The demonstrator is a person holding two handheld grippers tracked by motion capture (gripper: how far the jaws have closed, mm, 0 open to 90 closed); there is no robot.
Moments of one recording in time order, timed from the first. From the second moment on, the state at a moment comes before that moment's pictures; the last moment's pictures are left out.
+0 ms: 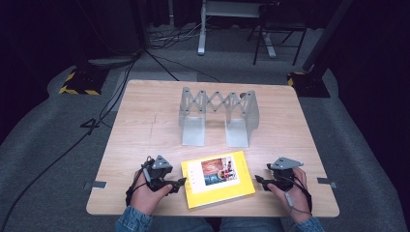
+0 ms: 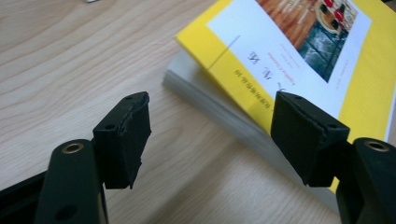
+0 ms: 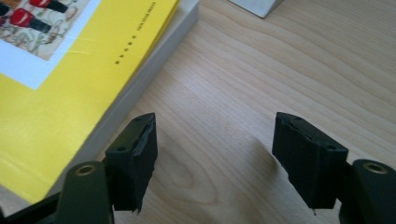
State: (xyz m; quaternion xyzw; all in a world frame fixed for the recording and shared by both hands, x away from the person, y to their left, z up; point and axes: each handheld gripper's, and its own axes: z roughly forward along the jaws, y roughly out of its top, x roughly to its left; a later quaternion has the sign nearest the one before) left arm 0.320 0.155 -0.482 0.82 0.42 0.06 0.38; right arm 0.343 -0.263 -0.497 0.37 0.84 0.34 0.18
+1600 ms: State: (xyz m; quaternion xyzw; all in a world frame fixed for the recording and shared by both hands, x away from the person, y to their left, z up) left arm 0.311 0.136 -0.461 0.81 0.36 -0.02 0.45; right arm 0.321 -0.253 -0.487 0.35 0.85 0.35 0.19
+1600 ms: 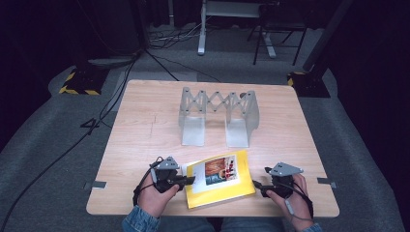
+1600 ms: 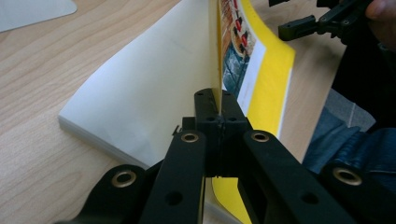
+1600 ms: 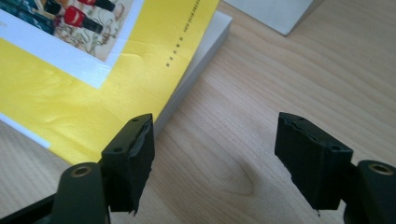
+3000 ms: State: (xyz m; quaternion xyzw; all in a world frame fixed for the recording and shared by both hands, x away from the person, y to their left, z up) left arm 0.330 0.122 -0.386 0.81 0.28 0.01 0.52; right arm 0.284 -0.196 -0.446 0.22 0.85 0.40 0.25
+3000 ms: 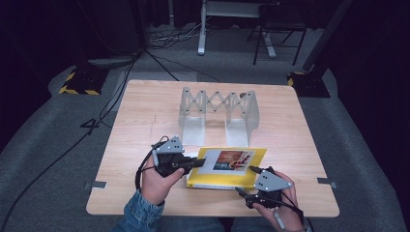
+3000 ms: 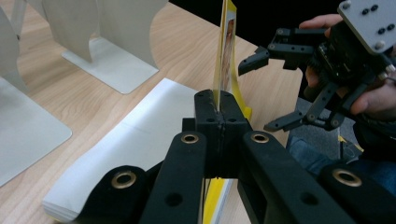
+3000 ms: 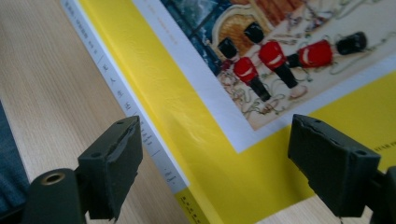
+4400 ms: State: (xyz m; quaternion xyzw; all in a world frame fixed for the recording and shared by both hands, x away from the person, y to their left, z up) left arm 0.362 0.118 -0.394 0.79 0.31 -0.05 0.53; right arm 0.302 -0.150 -0.485 0.12 0.85 0.31 0.40
